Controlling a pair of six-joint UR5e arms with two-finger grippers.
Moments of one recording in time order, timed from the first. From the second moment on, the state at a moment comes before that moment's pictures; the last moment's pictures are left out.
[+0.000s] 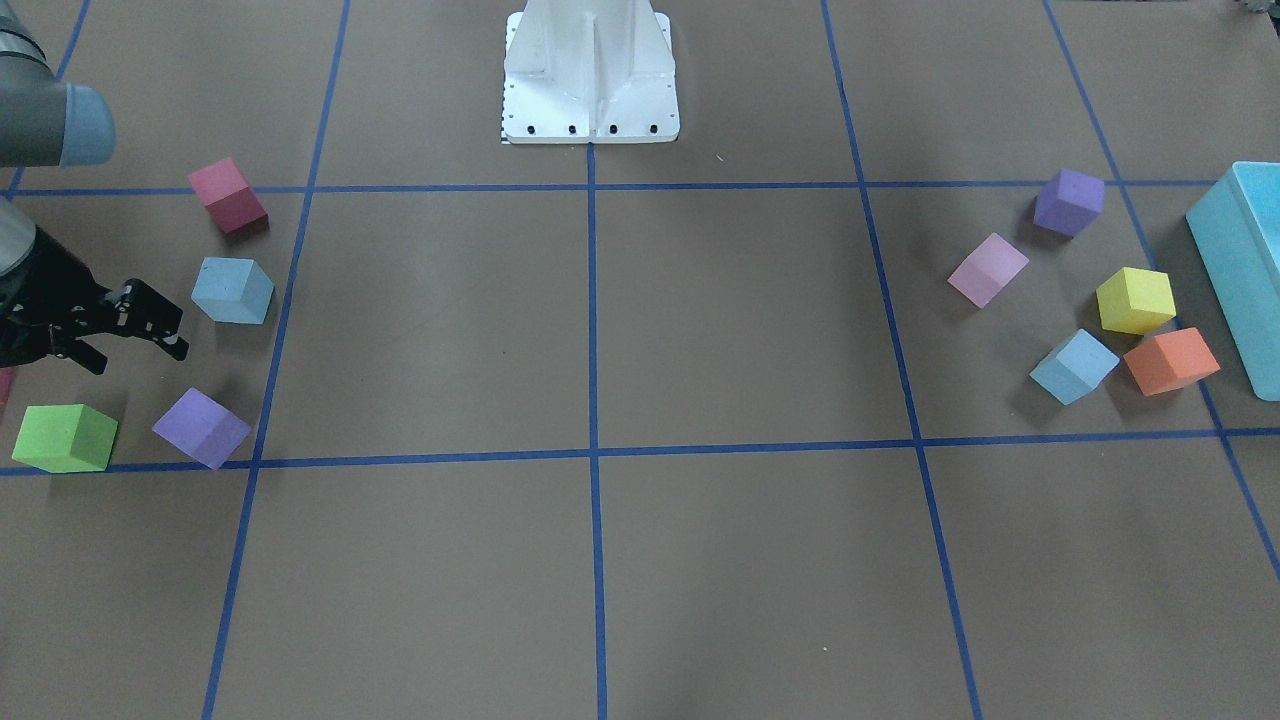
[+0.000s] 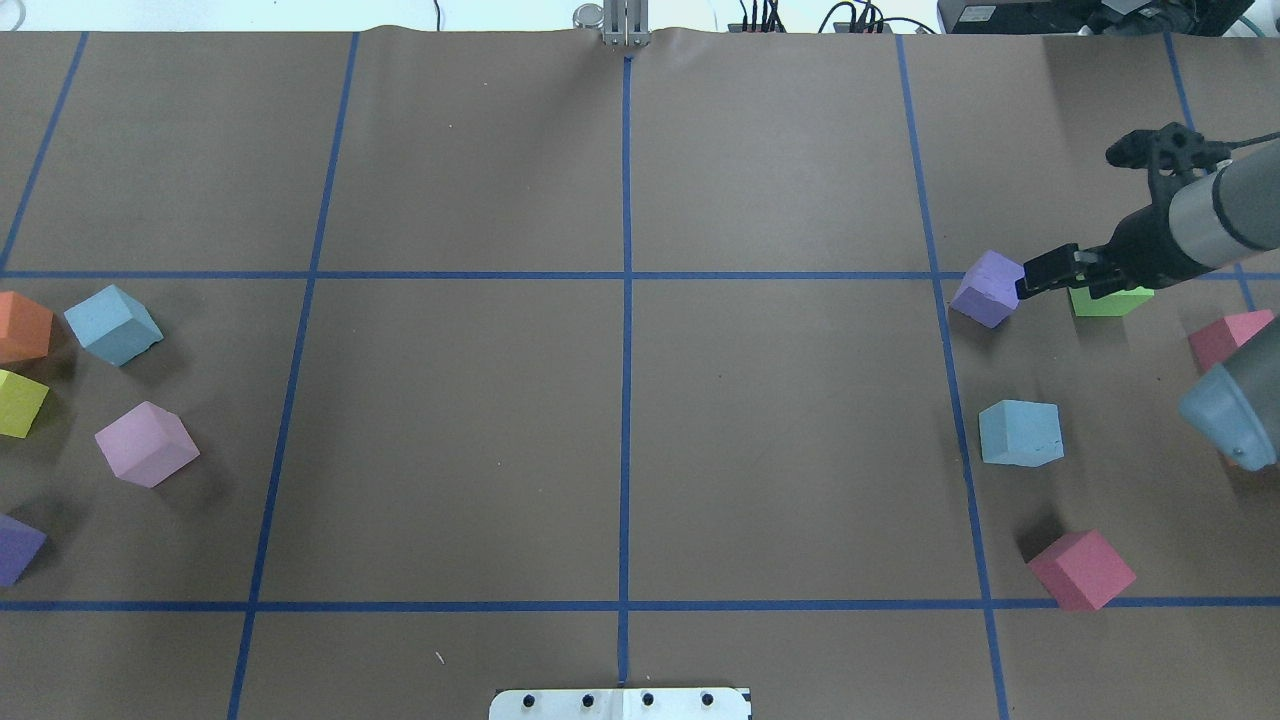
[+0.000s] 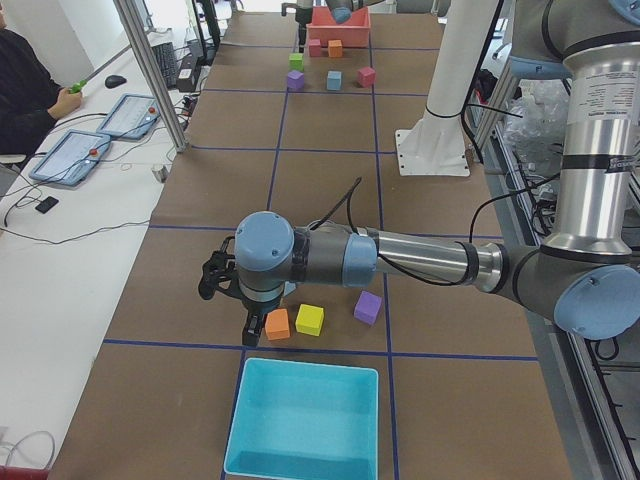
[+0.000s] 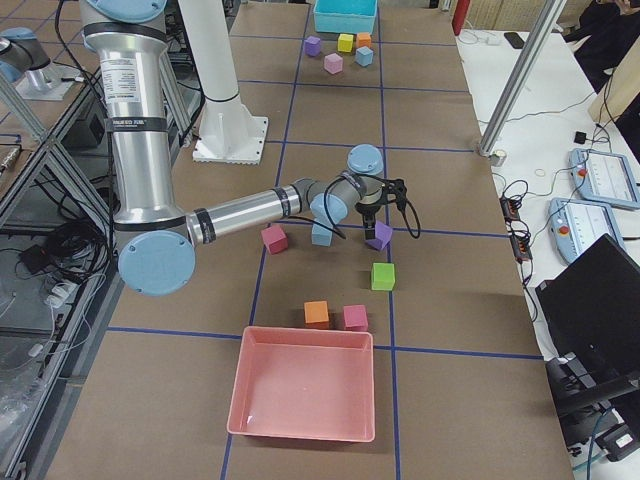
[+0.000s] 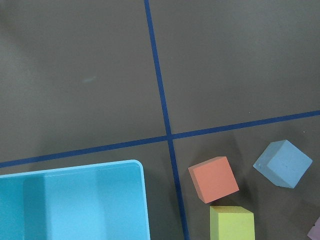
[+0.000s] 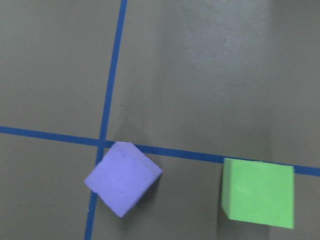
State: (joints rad) left arm -1.73 -1.58 -1.70 -1.51 -2.45 0.21; right arm 0.98 -1.50 1.75 -1.06 2.19 0.85
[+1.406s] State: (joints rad) left arm -1.73 -1.56 -1.71 -1.52 -2.45 0.21; right arm 0.74 -1.81 1.95 -0.90 1.94 1.16
